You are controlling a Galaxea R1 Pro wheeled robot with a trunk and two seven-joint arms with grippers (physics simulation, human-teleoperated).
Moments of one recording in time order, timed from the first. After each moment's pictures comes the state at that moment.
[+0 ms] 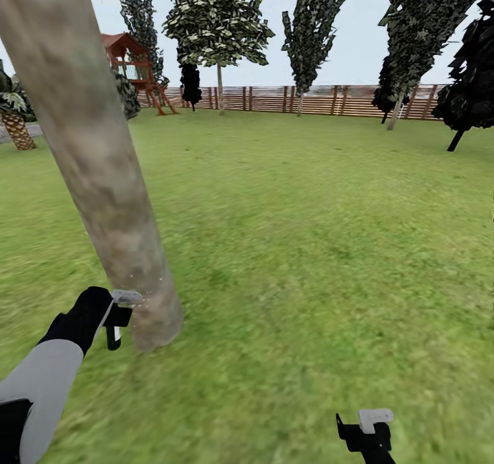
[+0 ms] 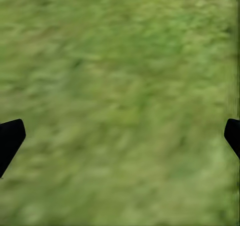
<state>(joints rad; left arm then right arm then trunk) -0.88 0.20 0.16 -0.61 -0.41 0.84 -0.25 -0.46 -0.08 -0.15 -0.09 0.22 -0.47 -0.08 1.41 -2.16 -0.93</state>
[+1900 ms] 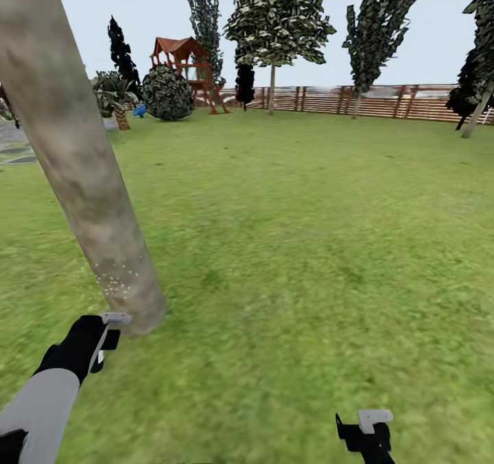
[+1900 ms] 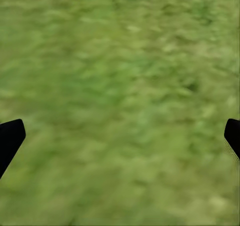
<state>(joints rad) -0.77 0.18 0.30 -0.61 -0.40 0.72 -0.04 -0.46 -0.08 -0.15 -0.09 0.22 -0.47 -0.08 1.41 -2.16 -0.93</state>
